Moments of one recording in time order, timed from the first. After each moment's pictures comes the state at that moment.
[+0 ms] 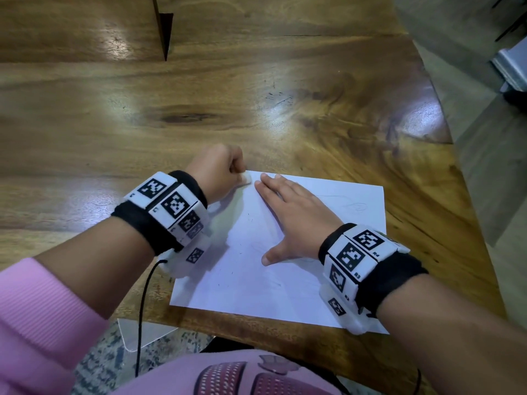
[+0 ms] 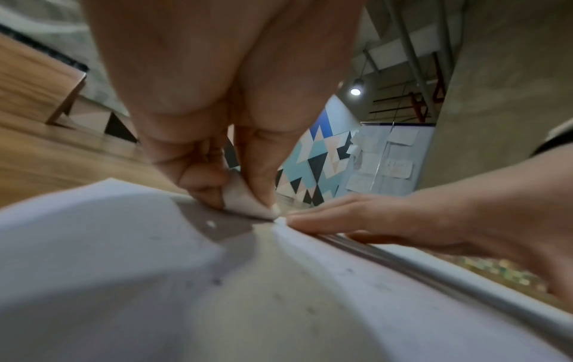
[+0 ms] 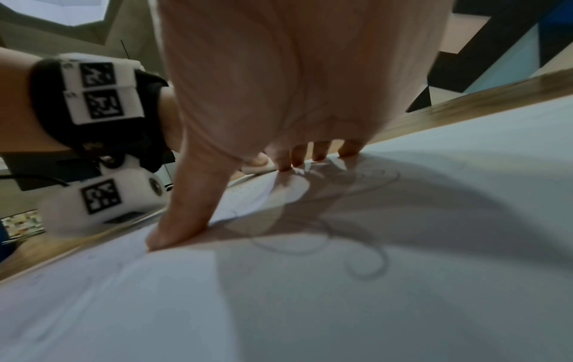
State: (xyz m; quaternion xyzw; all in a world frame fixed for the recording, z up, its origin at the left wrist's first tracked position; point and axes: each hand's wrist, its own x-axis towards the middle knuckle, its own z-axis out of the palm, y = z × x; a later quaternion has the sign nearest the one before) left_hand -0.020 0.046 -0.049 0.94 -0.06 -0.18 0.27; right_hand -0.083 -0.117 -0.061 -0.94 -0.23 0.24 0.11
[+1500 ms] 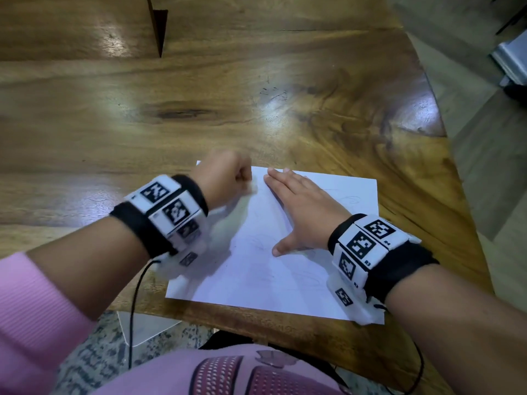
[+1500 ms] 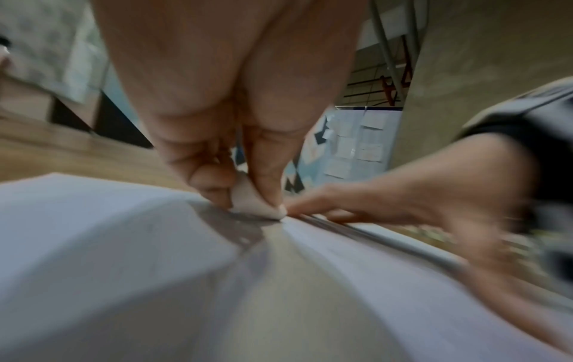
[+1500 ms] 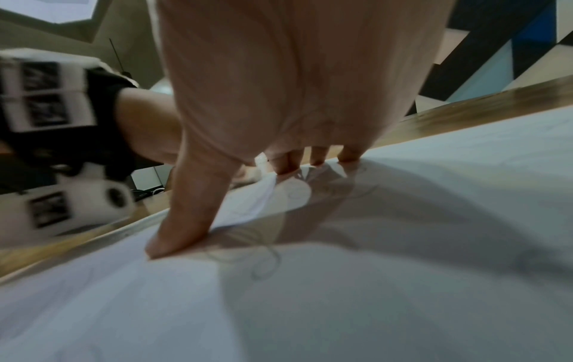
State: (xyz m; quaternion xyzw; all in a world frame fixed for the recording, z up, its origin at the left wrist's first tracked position) left_hand -0.033 0.031 -0.042 0.95 -0.14 -0.18 0.21; right_hand -0.083 -0.138 -0.060 -0.94 -0.22 0.26 0.11
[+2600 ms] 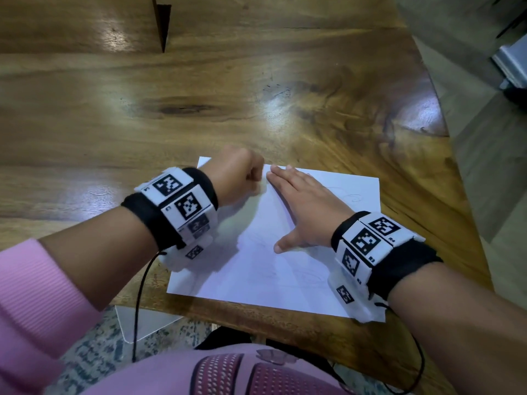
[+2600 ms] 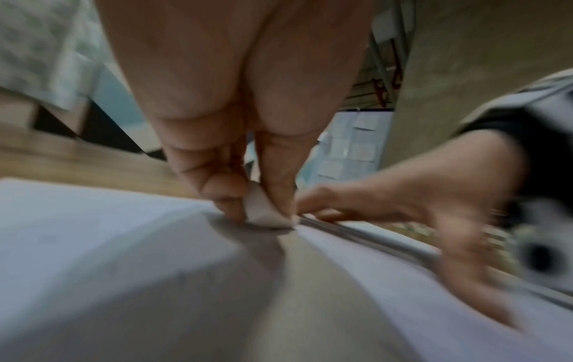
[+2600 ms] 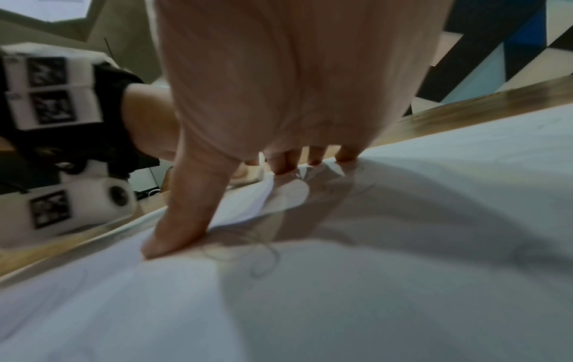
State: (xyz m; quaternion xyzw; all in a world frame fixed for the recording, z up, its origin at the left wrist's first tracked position) left_hand -0.034 0.023 -0.044 0.95 -0.18 -0.17 0.20; right_hand -0.083 -0.137 -0.059 -0.94 -0.22 0.25 0.11
